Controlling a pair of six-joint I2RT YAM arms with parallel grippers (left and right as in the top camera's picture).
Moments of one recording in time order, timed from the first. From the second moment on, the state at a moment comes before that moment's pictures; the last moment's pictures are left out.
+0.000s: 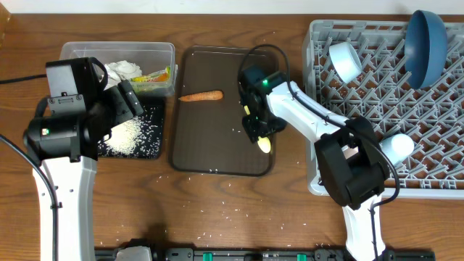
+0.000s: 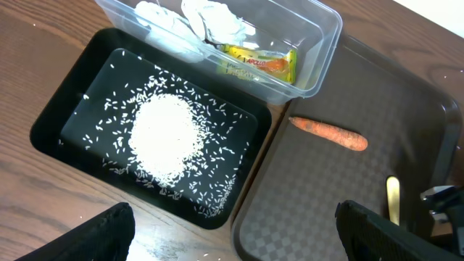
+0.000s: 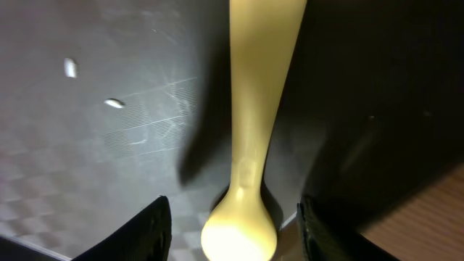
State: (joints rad) left arm 0.12 1.25 1.39 -1.07 -0.01 -0.33; right arm 0.56 2.17 1.62 -1.01 -0.09 0.13
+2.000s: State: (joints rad) left arm 0.12 1.25 1.39 -1.07 -0.01 -0.33; right arm 0.55 2.12 1.50 -0.98 -0.18 0.41
